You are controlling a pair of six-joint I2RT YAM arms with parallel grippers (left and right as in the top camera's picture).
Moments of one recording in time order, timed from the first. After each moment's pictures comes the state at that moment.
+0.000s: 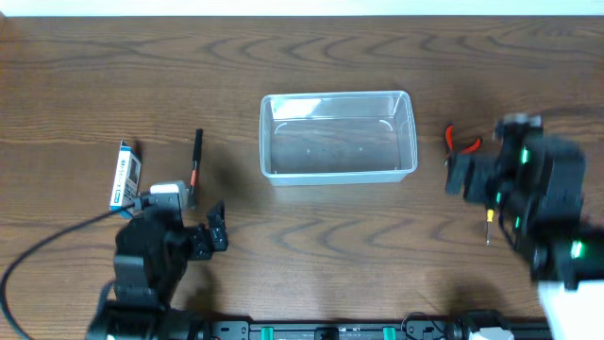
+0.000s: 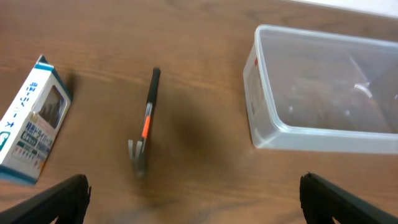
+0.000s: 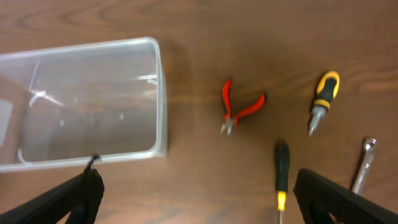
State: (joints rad) left arm -0.12 0.48 0.64 -0.81 0.01 -0.20; right arm 0.07 0.98 1.12 -0.94 0.03 0.15
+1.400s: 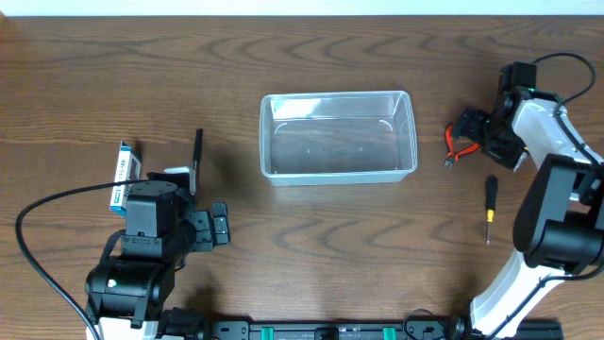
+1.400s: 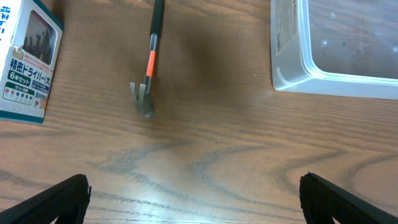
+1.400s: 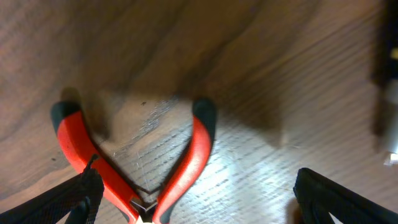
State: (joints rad) left arm -0.12 0.76 0.78 -0.97 0.01 -0.20; right arm -0.19 2.02 1.39 -0.78 0.02 0.42
